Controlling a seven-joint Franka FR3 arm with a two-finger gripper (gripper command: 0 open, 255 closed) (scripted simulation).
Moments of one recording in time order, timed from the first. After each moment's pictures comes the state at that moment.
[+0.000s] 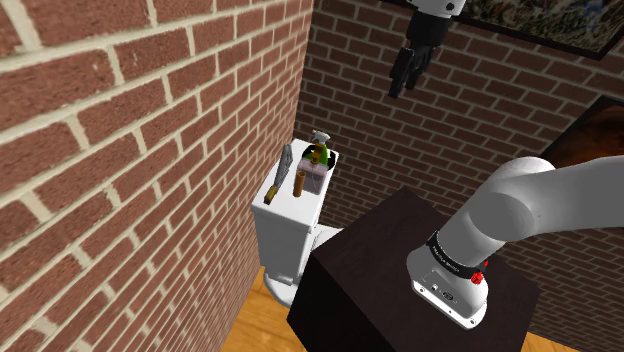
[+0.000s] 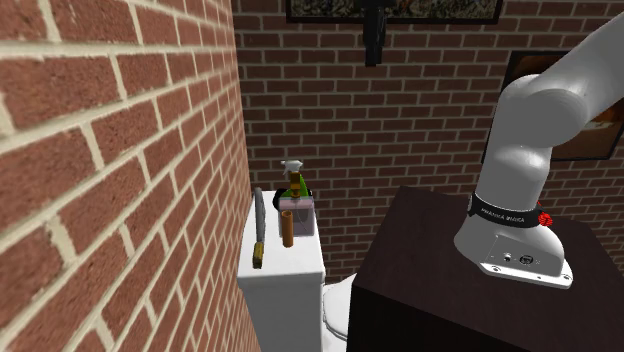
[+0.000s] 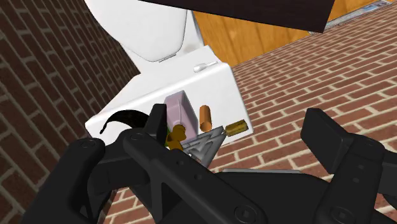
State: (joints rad) arm -0.02 -0.76 0.03 -2.41 0.01 1.63 -0.13
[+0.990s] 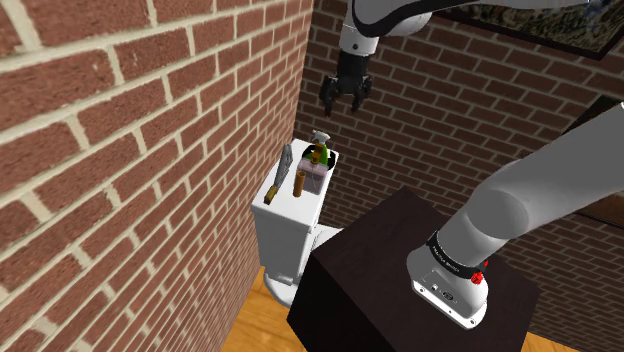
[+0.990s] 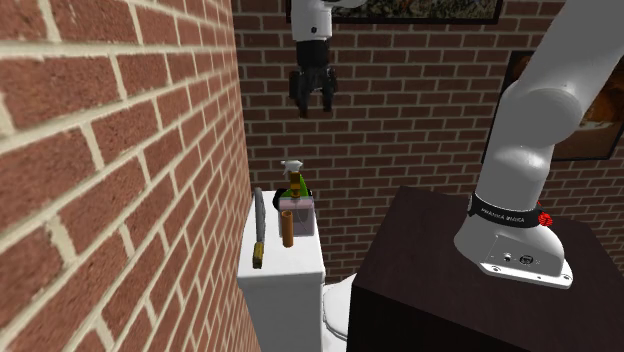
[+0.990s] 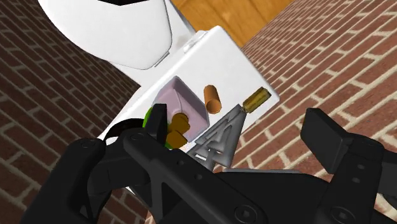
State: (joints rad) arm -0.08 -0.29 0.17 -2.33 0.08 1.97 0.25
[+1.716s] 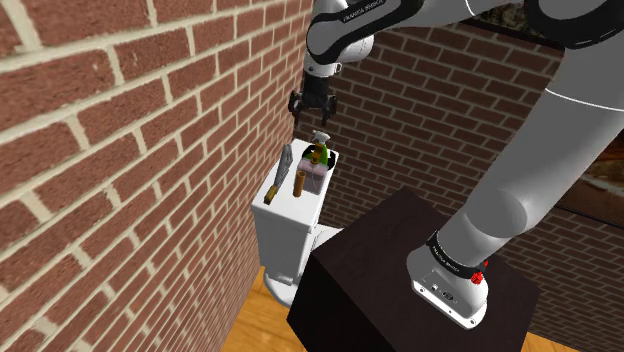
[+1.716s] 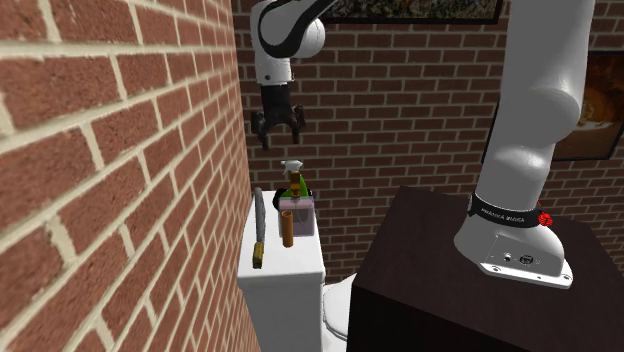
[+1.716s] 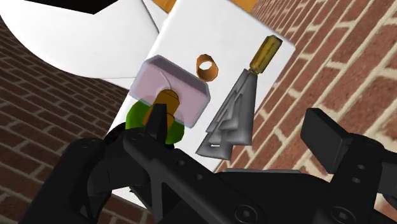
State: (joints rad) arm -0.10 0.15 0.18 -2.08 0.04 2.13 0.55
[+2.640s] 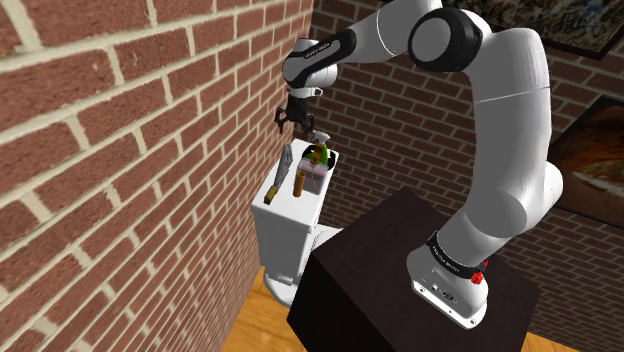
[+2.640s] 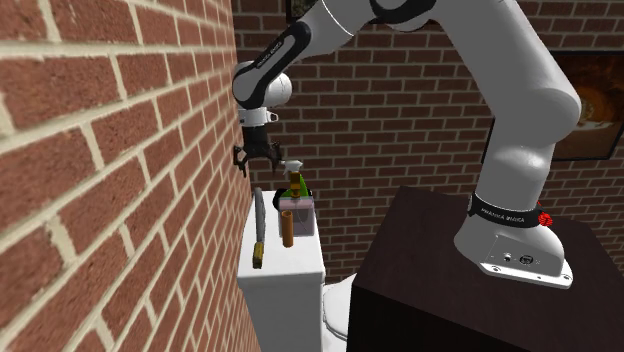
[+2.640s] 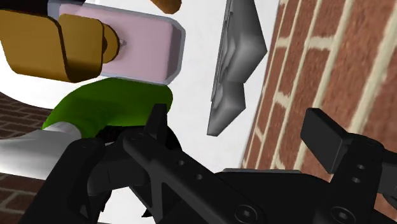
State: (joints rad) arm -0.10 0.69 0.09 -1.61 0.06 2.17 0.82
